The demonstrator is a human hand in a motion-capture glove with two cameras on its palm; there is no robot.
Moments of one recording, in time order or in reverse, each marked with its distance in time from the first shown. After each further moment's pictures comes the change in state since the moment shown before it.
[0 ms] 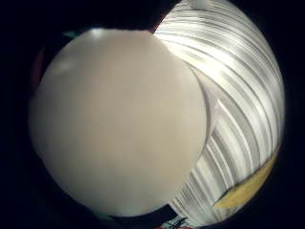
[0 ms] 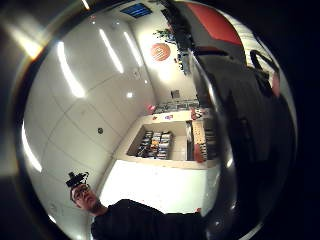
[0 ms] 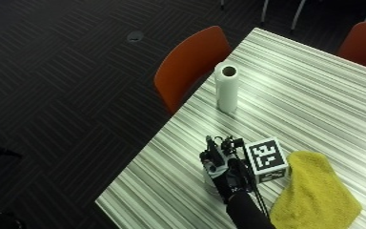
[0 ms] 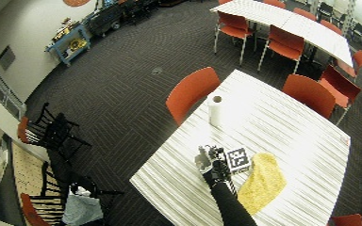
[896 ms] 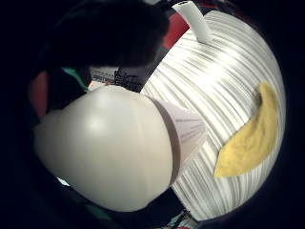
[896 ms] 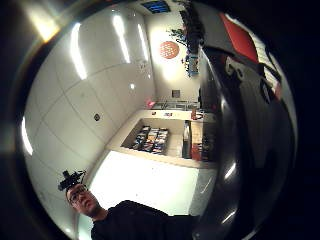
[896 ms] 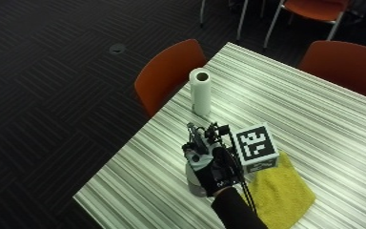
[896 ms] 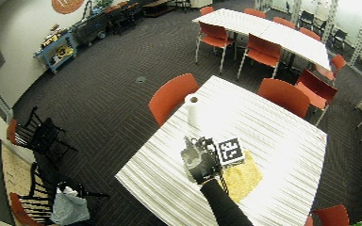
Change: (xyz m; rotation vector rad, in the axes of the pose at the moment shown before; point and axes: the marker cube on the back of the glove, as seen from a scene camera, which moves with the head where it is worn) arm -0.084 -0.003 0.023 -0.010 -0.009 -0.078
